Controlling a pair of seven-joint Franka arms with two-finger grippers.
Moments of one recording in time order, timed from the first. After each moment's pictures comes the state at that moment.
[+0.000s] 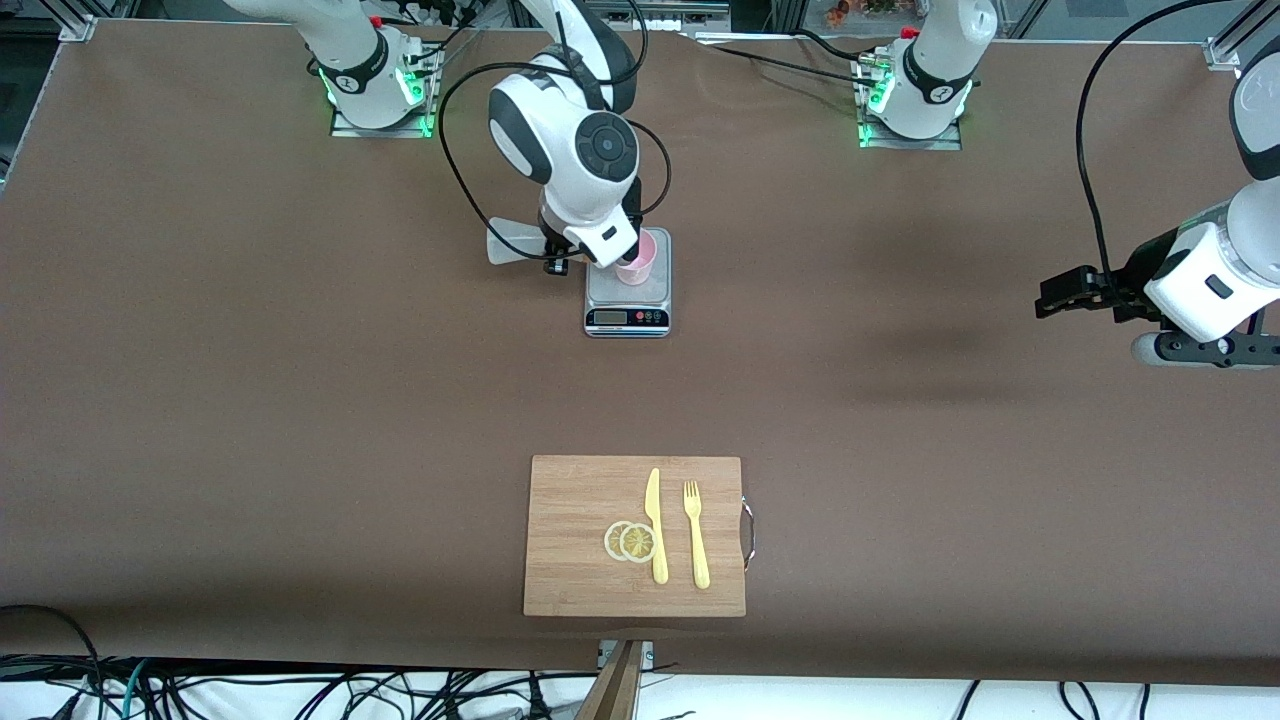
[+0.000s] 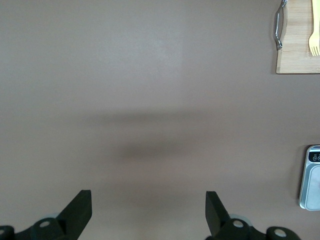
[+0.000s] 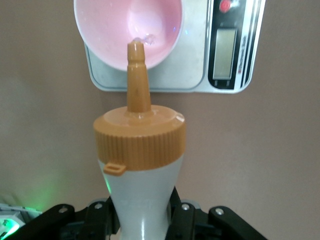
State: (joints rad) left arm -0.08 0.18 0.08 -1.54 -0.08 1.60 0.01; right arm 1.03 0.42 -0.22 -1.74 -0.06 1.79 -0.73
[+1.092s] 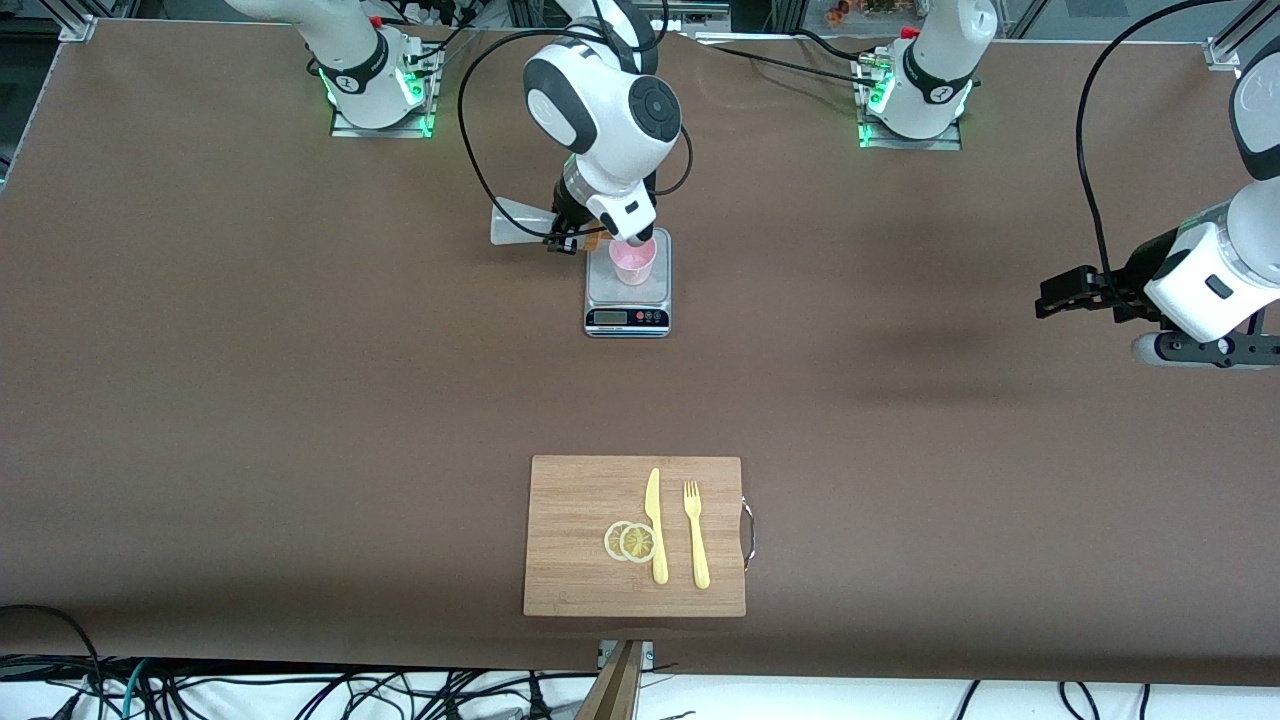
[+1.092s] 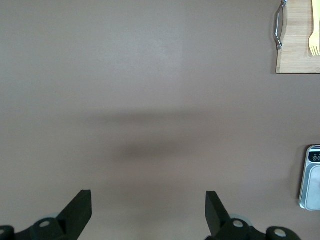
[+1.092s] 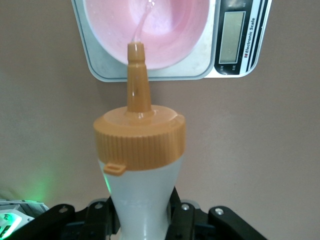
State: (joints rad) left arm -0.08 0.18 0.08 -1.54 -0.08 1.60 0.01; right arm 1.11 0.43 -0.23 -1.74 -0.15 1.76 -0.60
